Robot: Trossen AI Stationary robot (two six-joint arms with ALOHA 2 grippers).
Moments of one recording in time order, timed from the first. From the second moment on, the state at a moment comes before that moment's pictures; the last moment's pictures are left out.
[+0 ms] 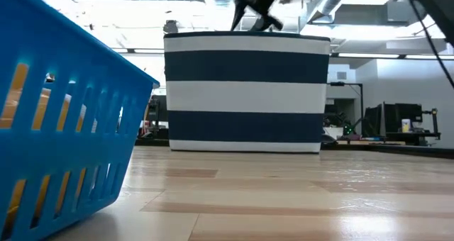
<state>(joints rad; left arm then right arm) -0.65 0.69 0.80 0.18 -0.48 -0.36 -0.47 1.97 2.27 -1.00 0.21 0.53</state>
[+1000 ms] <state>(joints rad) 0.22 0.40 0.50 -0.14 0.27 -0.21 0.26 1.67 2.27 -1.55 0.72 1.00</state>
